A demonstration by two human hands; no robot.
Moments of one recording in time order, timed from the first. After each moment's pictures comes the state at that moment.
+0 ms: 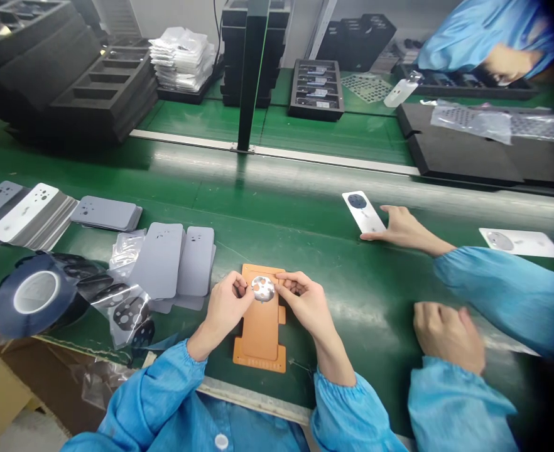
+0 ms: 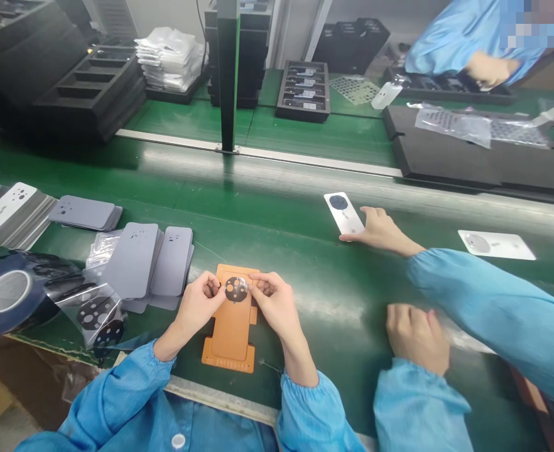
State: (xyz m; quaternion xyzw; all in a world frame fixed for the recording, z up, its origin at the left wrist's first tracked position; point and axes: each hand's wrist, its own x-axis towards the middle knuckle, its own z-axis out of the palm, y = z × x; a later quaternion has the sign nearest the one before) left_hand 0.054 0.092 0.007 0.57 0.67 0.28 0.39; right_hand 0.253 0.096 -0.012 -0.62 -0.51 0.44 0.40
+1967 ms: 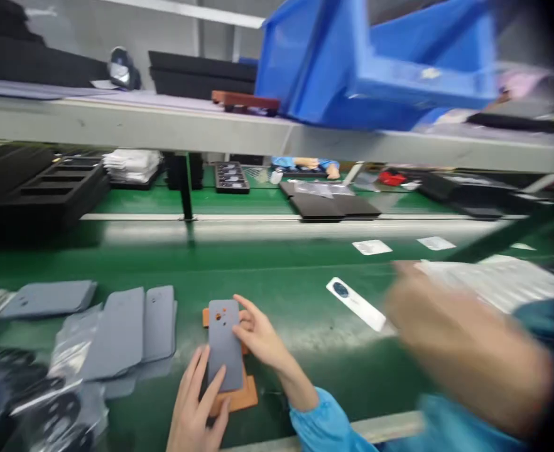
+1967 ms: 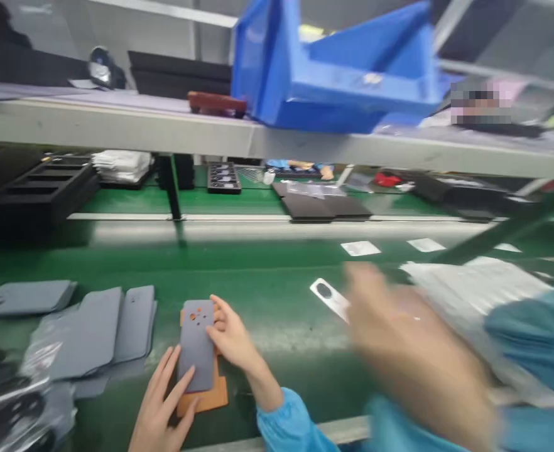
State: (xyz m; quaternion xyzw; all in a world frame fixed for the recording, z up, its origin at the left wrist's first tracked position) left_hand 0.035 -0.007 -0.010 0.82 0.45 0.35 0.09; right_hand 0.244 0.066 0.046 -0.52 -0.48 0.51 0.49
